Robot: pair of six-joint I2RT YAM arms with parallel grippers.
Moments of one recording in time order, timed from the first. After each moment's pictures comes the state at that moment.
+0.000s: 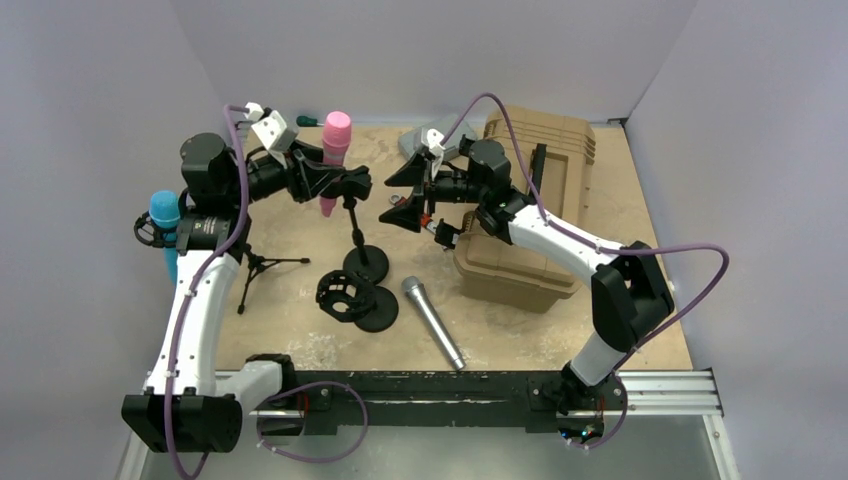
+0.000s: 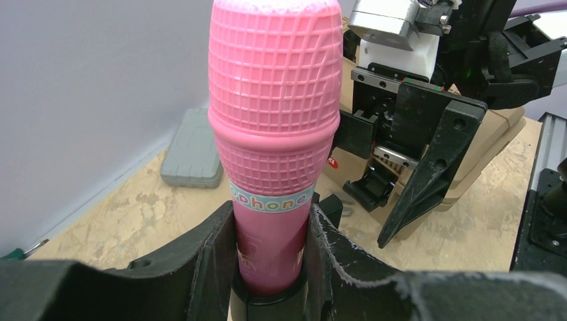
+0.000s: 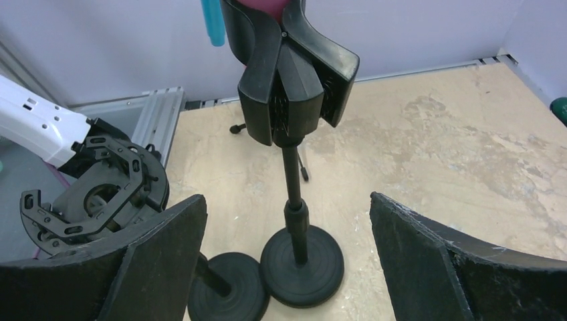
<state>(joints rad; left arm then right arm) 0.00 1.09 1.21 -0.19 0.94 0.08 0.63 1.66 1.23 0.42 -0.87 0.11</state>
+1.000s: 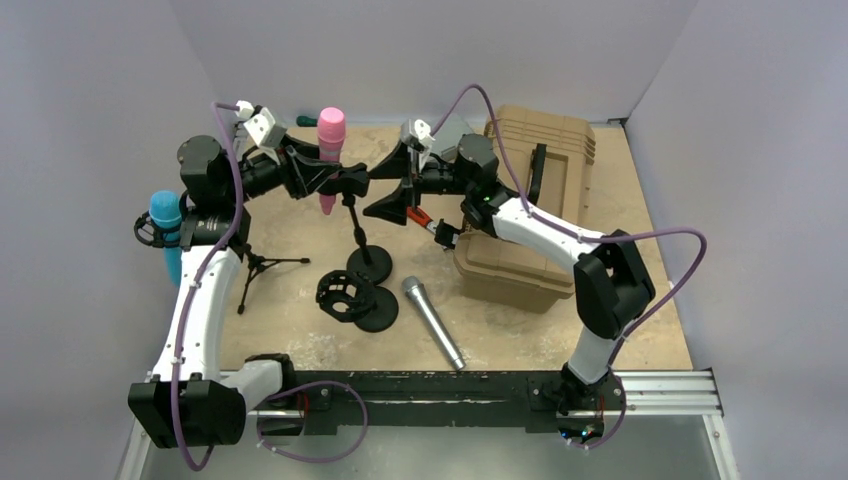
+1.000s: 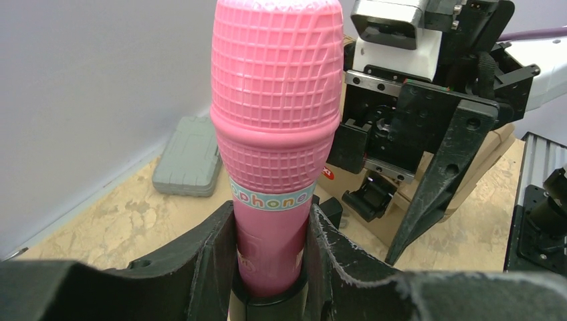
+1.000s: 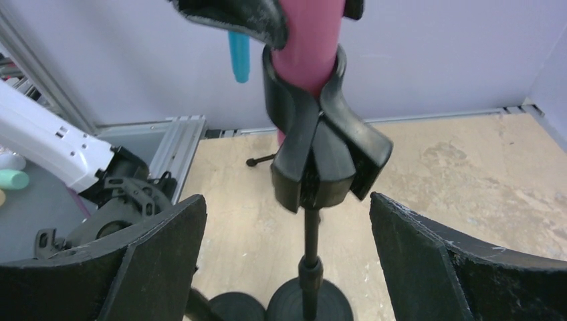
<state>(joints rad) 0.06 1.10 1.13 0.01 1.02 -0.06 0.65 1.75 1.32 0.55 -0.92 0.21</state>
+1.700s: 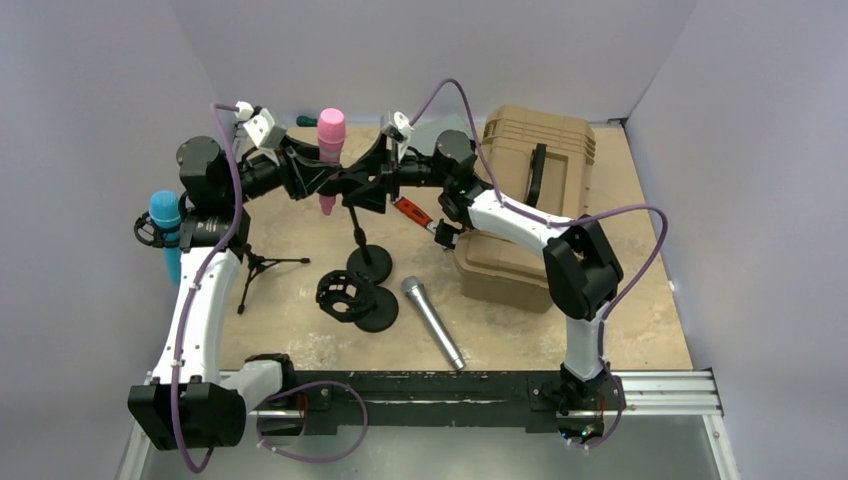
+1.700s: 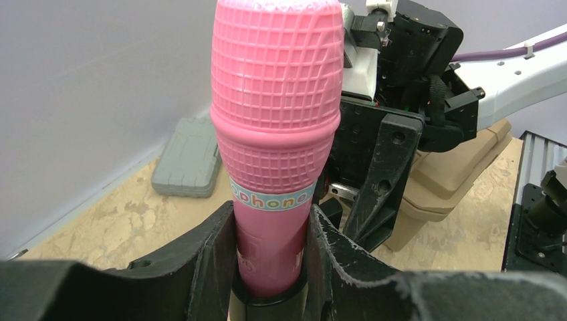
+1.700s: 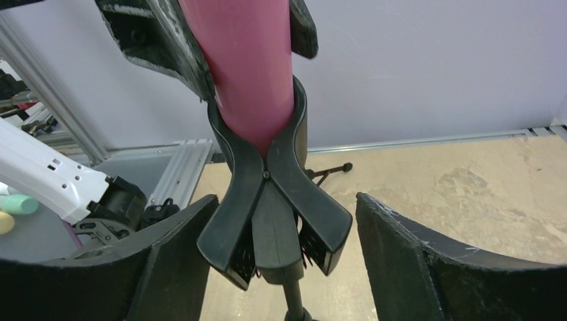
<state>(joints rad) 0.06 1.10 1.13 0.01 1.02 -0.06 0.69 1.94 1.50 0.67 -0.90 0.33</state>
